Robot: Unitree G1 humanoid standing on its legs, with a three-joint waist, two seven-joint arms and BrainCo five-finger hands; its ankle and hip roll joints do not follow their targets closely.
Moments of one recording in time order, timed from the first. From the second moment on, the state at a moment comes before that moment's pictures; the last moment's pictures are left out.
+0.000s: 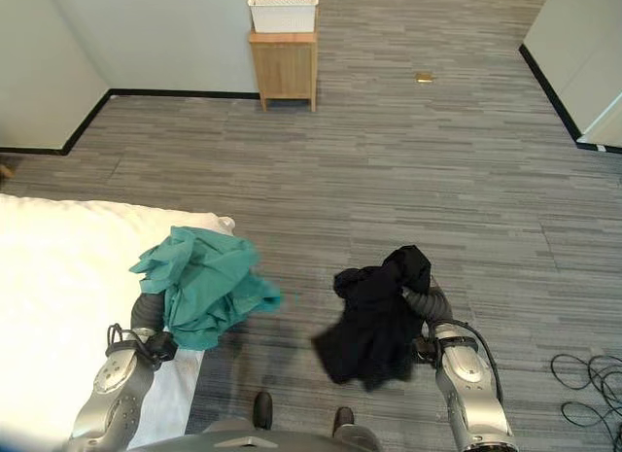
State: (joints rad) left arm 0.22 0.27 0.02 0.06 -0.51 -0.09 0.00; right arm 0.19 -0.38 -0.03 0.09 0.31 -0.07 0.08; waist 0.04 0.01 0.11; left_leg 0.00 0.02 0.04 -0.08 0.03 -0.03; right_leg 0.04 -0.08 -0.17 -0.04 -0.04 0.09
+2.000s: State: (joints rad) left arm 0.12 0.28 0.07 0.11 -0.50 -0.11 0.10; right arm 0.23 -0.39 0.00 0.13 0.27 -0.02 0.10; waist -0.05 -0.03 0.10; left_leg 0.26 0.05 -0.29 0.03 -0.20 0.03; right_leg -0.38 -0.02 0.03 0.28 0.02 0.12
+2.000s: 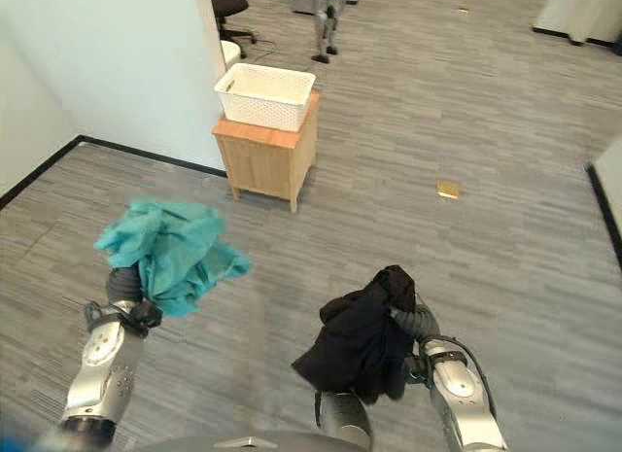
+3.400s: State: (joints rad) left arm 0.22 0.22 0.15 0.16 -0.47 -0.11 0.10; right arm 0.13 -0.53 -0.07 0.17 0.11 0.00 0.05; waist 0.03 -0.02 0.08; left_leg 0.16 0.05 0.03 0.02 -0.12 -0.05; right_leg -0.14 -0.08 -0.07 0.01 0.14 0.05
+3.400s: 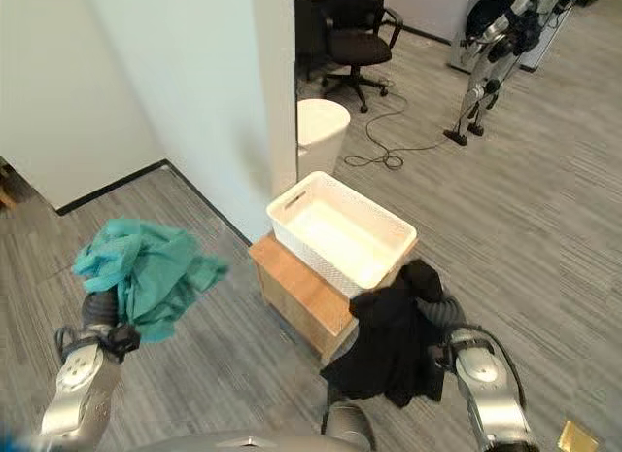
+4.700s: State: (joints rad) left arm 0.24 0.40 0.03 0.17 -0.51 -0.08 0.07; right arm -0.71 -0.87 0.24 0.68 0.13 -0.05 -0.12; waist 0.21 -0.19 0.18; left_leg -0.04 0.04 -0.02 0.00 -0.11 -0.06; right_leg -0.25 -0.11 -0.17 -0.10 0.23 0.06
